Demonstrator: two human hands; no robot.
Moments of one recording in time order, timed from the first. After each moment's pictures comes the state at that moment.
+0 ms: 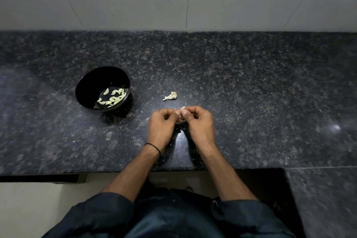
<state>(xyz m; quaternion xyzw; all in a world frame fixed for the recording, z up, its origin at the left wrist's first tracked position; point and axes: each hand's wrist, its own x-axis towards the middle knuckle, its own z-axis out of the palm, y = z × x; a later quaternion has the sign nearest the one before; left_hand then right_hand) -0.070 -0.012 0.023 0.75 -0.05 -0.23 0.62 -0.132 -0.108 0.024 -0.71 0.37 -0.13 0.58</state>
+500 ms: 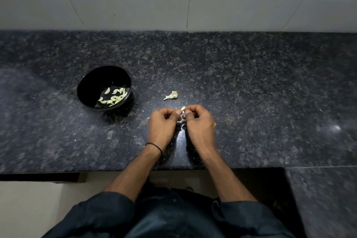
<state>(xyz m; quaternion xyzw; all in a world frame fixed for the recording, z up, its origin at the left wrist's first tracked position) -0.070 -0.011 0.023 0.78 -0.05 -0.19 0.59 -0.135 -0.102 0.029 -0.76 0.38 -0.16 0.50</state>
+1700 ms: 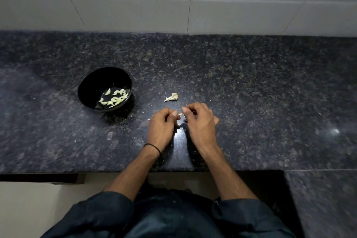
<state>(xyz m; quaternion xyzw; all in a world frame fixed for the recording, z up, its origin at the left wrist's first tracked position) -0.069 -0.008 0.029 0.83 -0.11 -0.17 0.52 -0.132 -0.112 0.033 -0.84 0.32 -0.15 0.41</state>
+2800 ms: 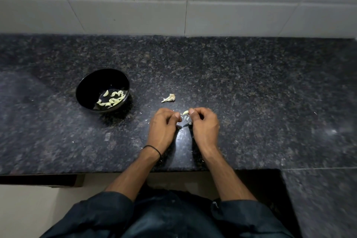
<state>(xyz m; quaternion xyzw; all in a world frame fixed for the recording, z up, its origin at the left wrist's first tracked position) -0.072 -0.011 0.020 0.84 -0.18 -0.13 0.49 -0.139 -0.117 0.027 -0.74 0.41 -0.20 0.50</state>
